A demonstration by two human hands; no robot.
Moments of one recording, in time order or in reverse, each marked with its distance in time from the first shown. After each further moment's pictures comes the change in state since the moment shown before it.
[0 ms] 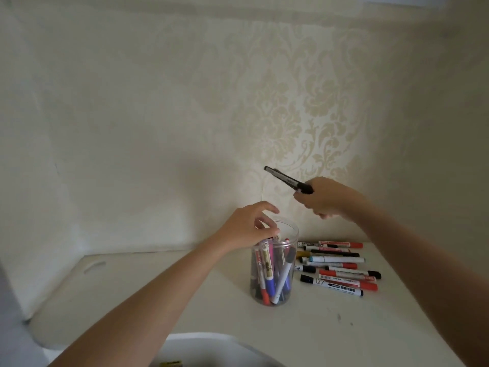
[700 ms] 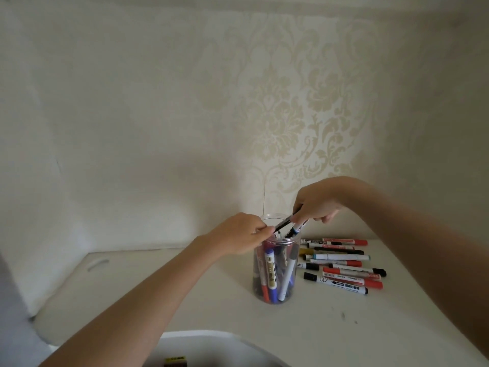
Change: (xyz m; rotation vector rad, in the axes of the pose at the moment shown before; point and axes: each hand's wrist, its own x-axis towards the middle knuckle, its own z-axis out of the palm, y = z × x) left_hand -0.004 -0.014 -0.005 0.433 -0.141 0.001; right_hand 0.004 -0.021 -0.002 -0.416 -0.398 -0.007
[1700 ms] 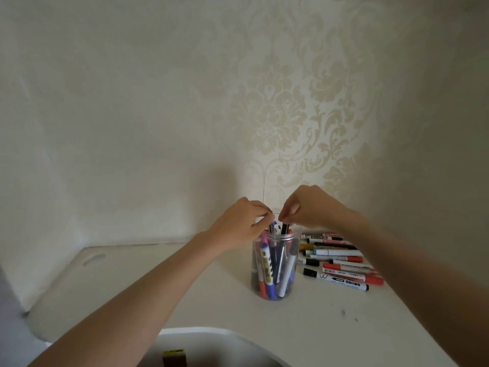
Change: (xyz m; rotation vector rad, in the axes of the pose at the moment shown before) left_hand 0.011 -0.004 0.008 -0.004 0.206 0.123; right_hand 0.028 0.012 0.045 0.164 0.435 -0.208
